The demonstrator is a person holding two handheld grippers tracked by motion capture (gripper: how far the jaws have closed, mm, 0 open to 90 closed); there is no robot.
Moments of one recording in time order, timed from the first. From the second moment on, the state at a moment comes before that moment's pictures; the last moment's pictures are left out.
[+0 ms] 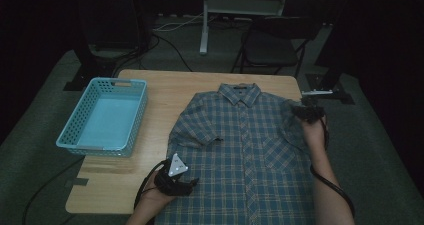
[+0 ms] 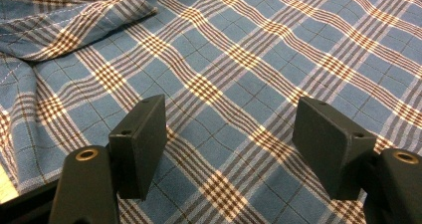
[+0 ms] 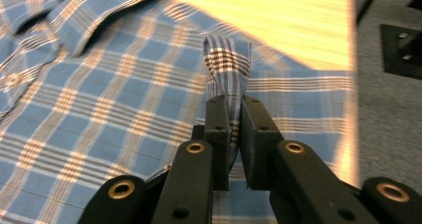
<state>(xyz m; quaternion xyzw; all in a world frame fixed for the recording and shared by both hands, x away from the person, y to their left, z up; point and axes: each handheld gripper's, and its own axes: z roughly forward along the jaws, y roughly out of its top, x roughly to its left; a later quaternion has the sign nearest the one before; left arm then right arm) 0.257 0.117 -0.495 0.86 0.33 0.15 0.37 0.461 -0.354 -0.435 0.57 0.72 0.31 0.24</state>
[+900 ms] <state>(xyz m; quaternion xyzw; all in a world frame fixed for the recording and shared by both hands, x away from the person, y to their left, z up) 0.257 0.117 -0.495 0.86 0.33 0.15 0.37 0.401 -0.509 -0.430 0.71 0.60 0.24 0.29</state>
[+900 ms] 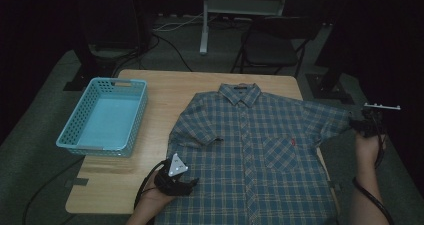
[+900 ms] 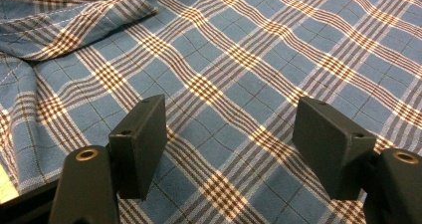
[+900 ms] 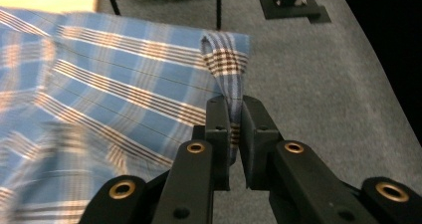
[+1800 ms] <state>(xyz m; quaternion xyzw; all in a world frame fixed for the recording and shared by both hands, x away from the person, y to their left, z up) 0.256 0.117 -0.495 0.86 0.33 0.15 0.37 0.389 -0.434 -0.457 0.69 0.60 0.35 0.22</state>
